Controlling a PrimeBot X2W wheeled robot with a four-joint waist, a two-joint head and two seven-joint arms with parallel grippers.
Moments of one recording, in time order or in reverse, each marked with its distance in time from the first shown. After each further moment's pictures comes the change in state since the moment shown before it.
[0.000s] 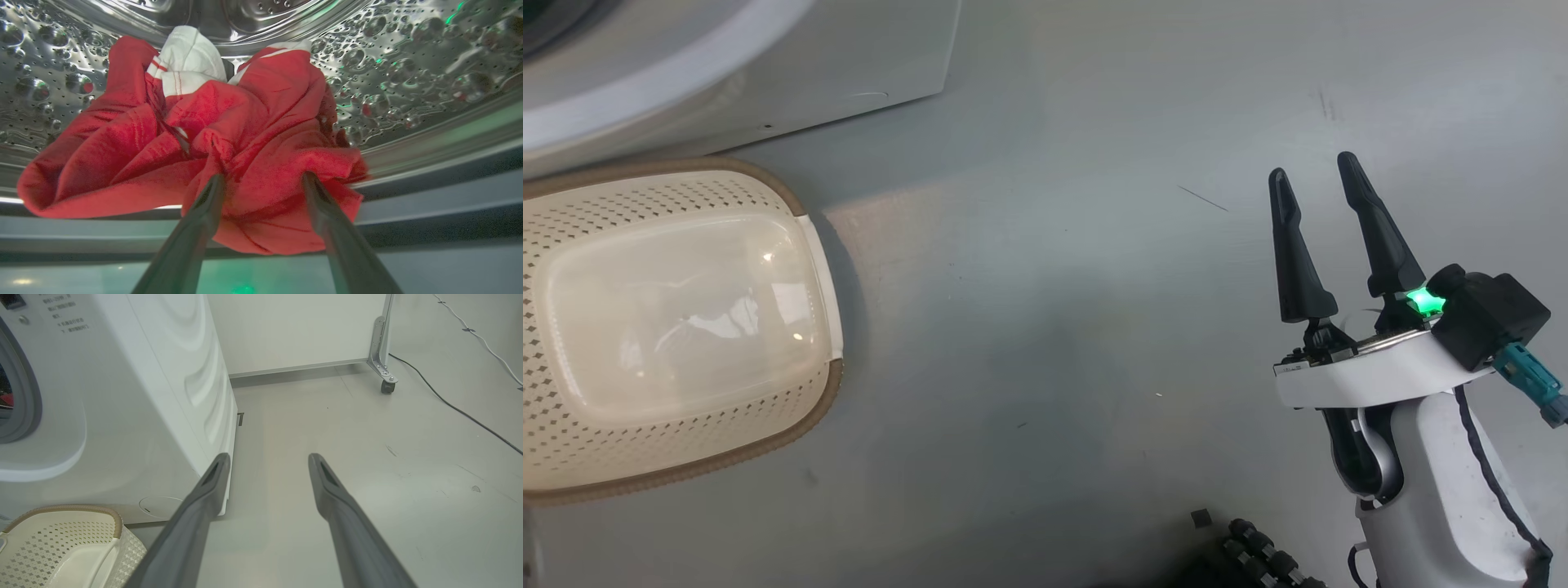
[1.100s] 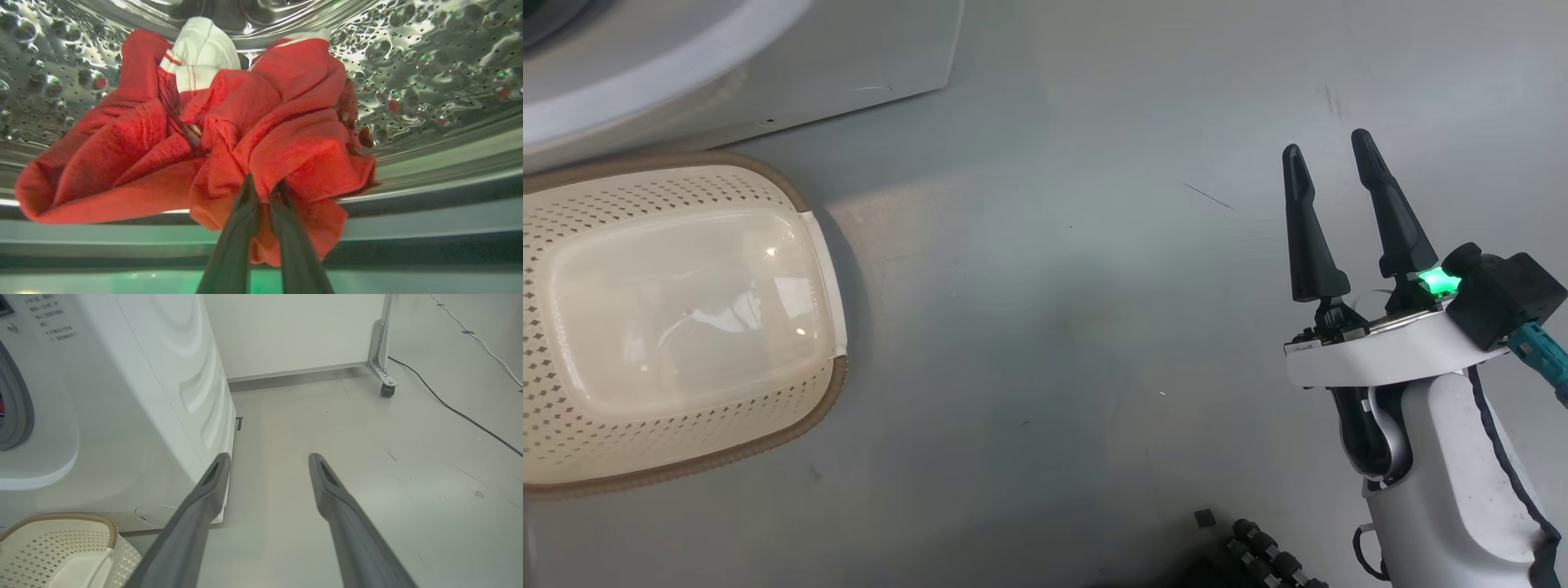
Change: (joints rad) left arm -0.061 0.003 -0.023 0.112 0.024 -0.001 -0.028; right arm -0.041 0.000 -0.023 0.024 0.011 0.000 0.000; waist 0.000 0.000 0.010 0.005
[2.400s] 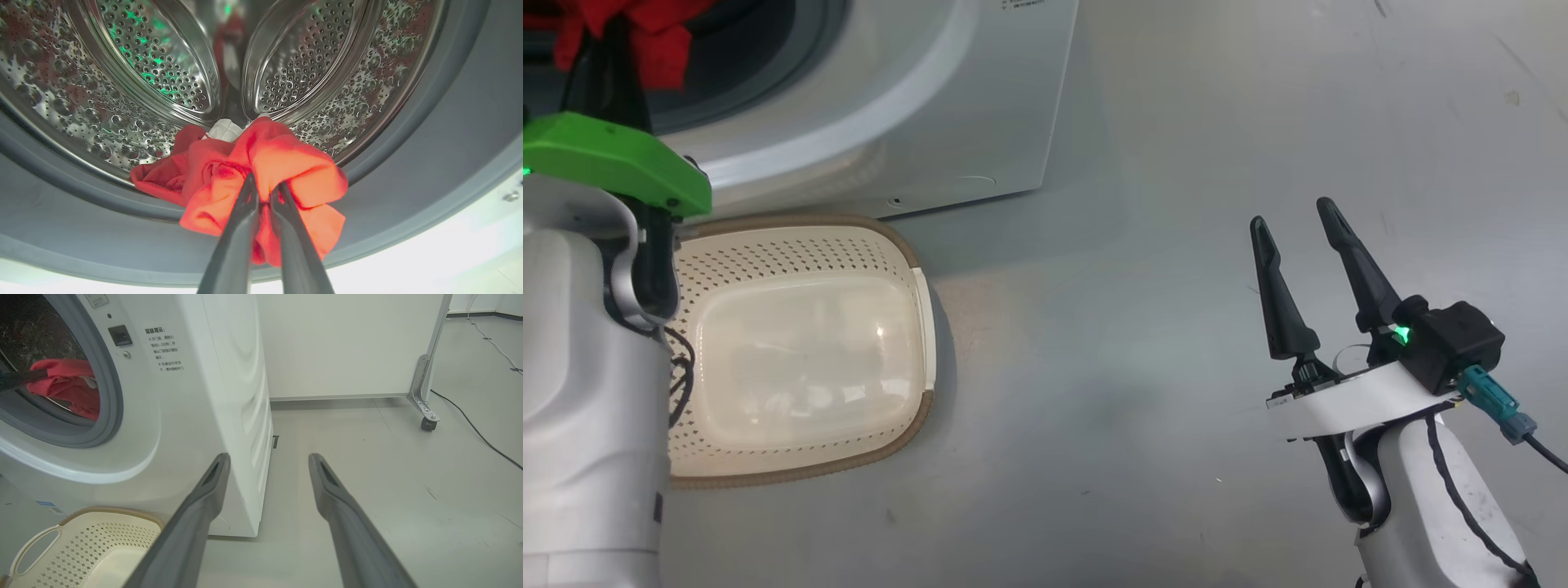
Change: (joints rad) left arm 0.342 -0.143 -0.013 -0.061 0.019 -0.098 -0.514; right arm 0.071 -0.002 0.021 0.043 -0.093 0.000 0.000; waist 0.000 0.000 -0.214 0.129
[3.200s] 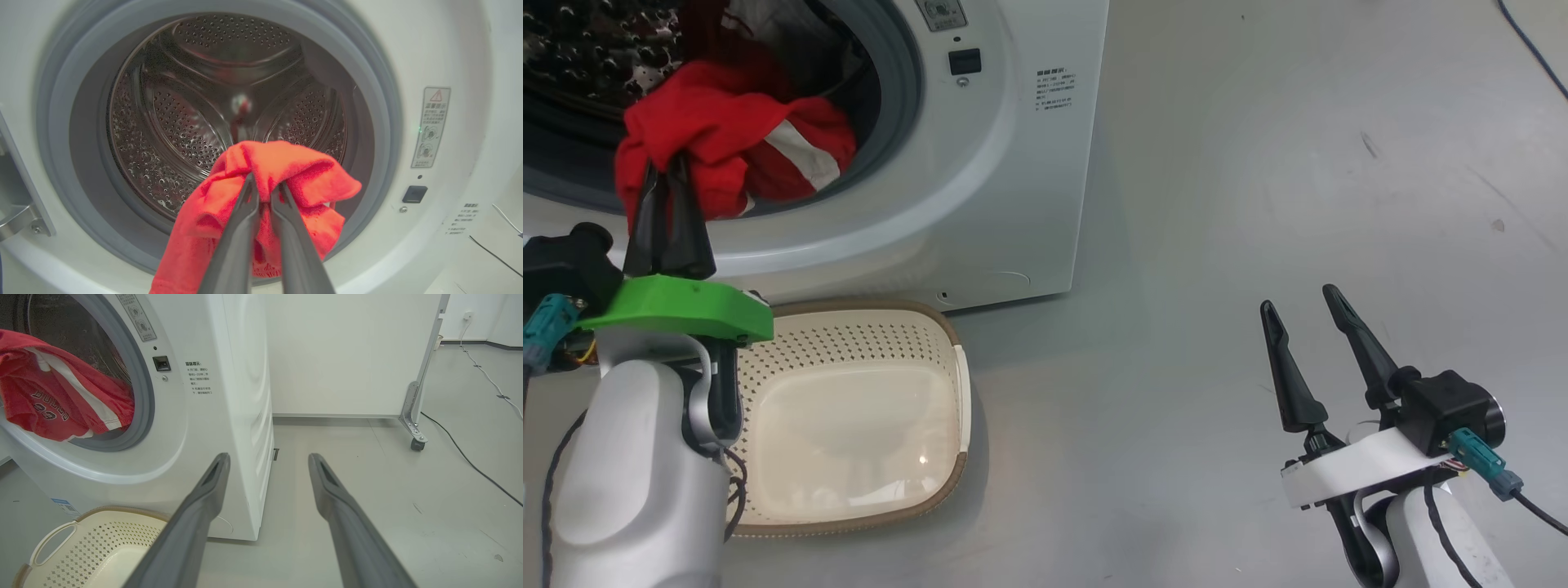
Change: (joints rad) left arm 0.294 -0.048 -0.015 -0.164 0.078 0.041 -0.193; right arm 0.137 -0.011 -0.024 0.037 -0.041 0.000 0.000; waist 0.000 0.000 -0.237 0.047
